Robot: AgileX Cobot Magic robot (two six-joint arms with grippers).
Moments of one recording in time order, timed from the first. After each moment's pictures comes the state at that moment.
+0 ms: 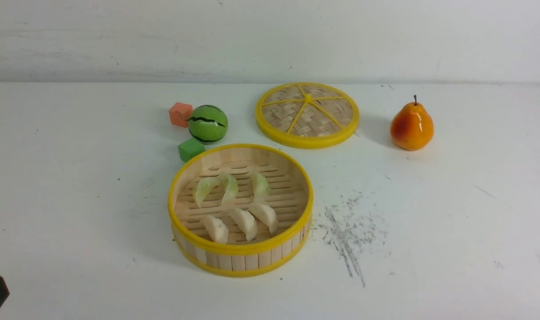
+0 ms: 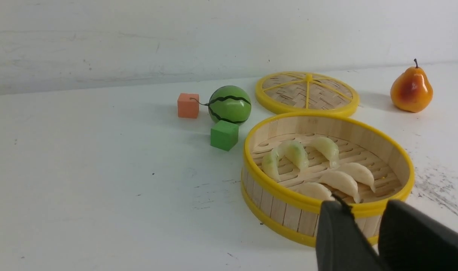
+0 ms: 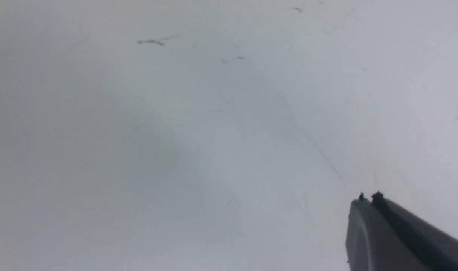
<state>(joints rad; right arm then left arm) 0.46 0.35 -0.13 -0.15 0.49 -0.07 -0.24 0.10 -0.26 -0.14 0.33 0.08</state>
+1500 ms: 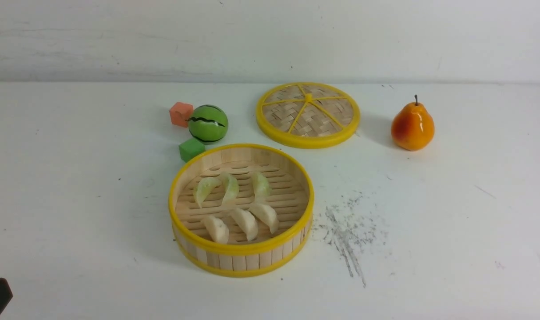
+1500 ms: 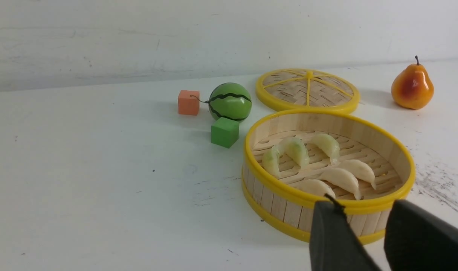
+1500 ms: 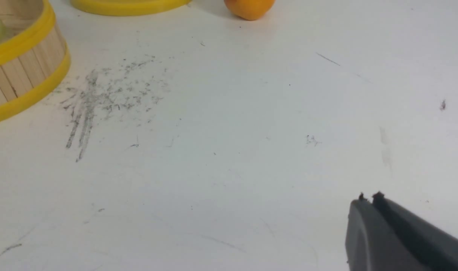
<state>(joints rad) 0.04 -0.01 0.02 0.03 0.38 0.04 -0.24 0.10 -0.26 -0.14 0.34 0.08</state>
